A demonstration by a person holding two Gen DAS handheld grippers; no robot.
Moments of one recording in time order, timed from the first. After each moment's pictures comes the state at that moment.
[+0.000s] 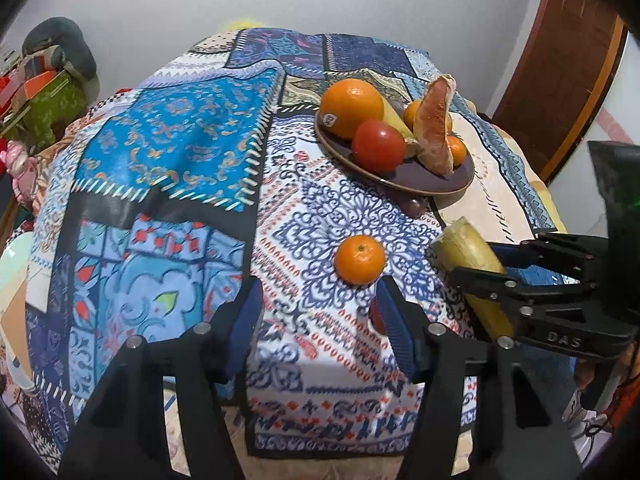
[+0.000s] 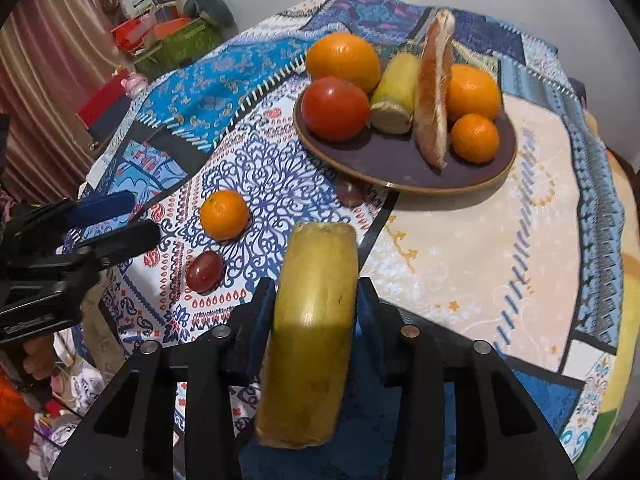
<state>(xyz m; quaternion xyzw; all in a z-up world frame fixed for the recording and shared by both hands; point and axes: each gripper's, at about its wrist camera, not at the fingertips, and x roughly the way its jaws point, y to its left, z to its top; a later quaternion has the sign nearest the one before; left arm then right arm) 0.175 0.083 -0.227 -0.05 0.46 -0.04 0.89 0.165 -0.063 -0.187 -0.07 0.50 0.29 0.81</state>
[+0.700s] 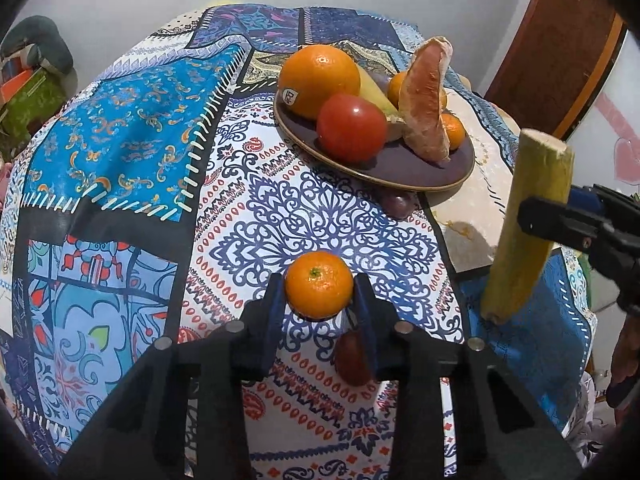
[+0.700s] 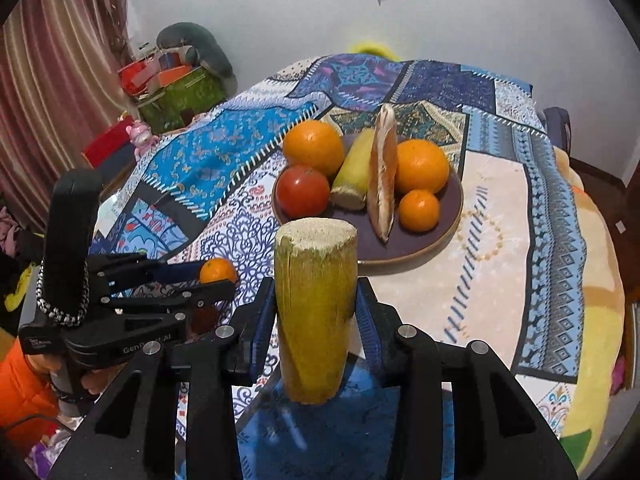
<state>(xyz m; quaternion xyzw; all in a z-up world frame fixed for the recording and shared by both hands) 0.212 0.055 -0.250 -0.05 0.49 -0.07 0.87 0.174 -0.092 -0.145 -0.04 0.43 0.29 0.85</state>
